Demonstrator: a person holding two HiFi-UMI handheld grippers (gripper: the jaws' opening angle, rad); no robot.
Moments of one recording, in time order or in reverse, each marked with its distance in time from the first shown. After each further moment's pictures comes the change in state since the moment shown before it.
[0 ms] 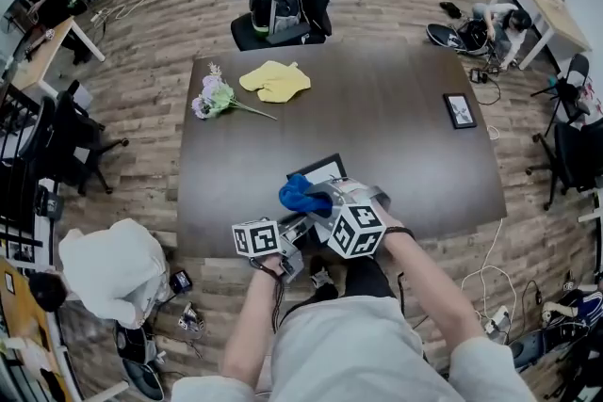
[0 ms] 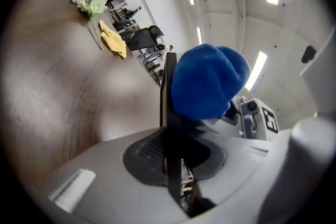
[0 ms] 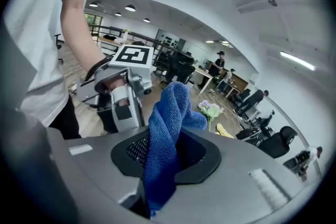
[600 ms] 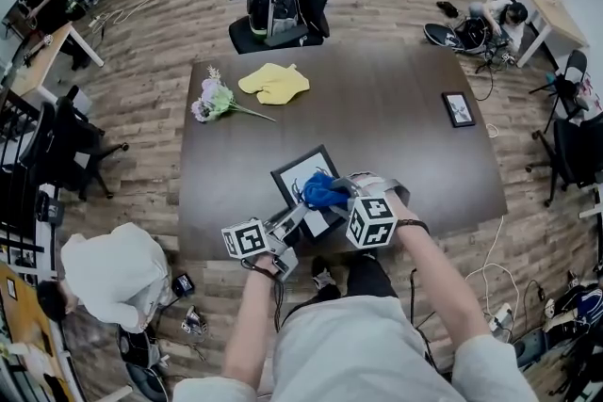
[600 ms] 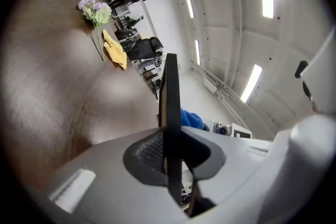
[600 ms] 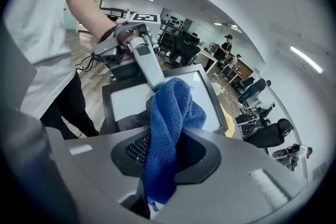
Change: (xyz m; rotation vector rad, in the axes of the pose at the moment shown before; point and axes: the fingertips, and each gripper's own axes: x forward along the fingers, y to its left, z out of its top) left arm -0.025 -0.002 0.034 -0.037 -0.131 -0.056; right arm -0.011 -0.002 -0.066 -0.040 0.222 0.026
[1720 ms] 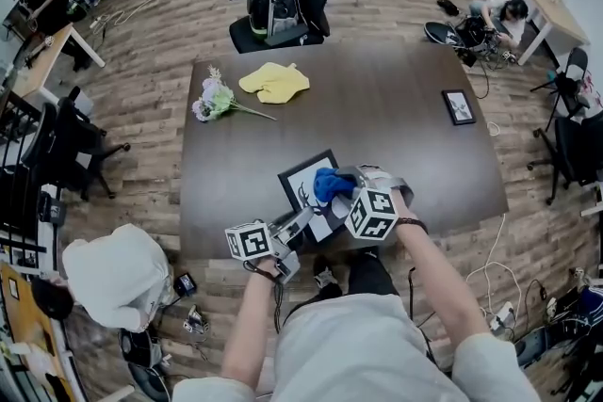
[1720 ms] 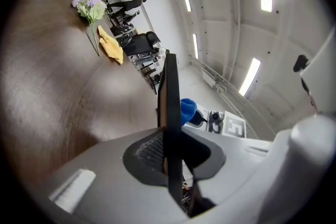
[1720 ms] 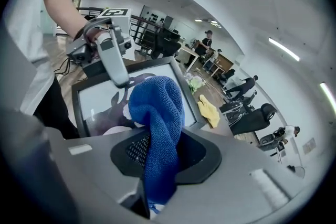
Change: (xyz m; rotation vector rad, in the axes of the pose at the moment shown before) left arm 0.003 -0.008 -0.018 0.032 0.066 -0.006; right arm -0.003 -0.033 -0.019 0.149 0.024 -0.166
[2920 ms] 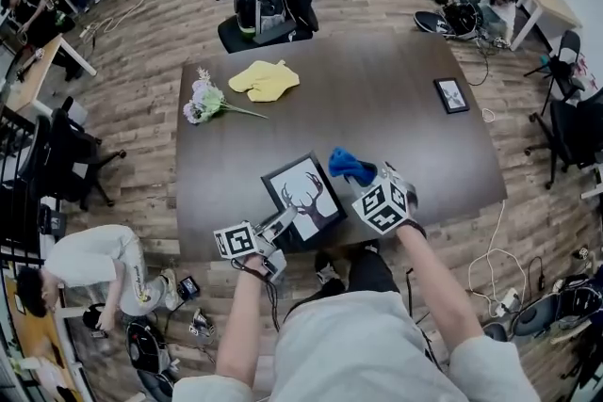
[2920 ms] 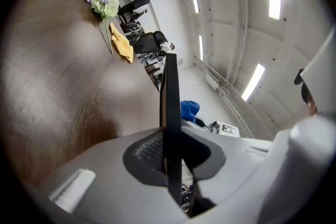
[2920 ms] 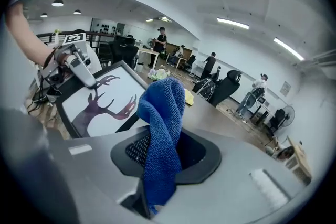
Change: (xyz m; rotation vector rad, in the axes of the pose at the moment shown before) left arm -0.019 0.029 -0.003 -0.065 0.002 0.003; right arm -0.023 -0.029 -0.060 0.462 -0.010 -0.236
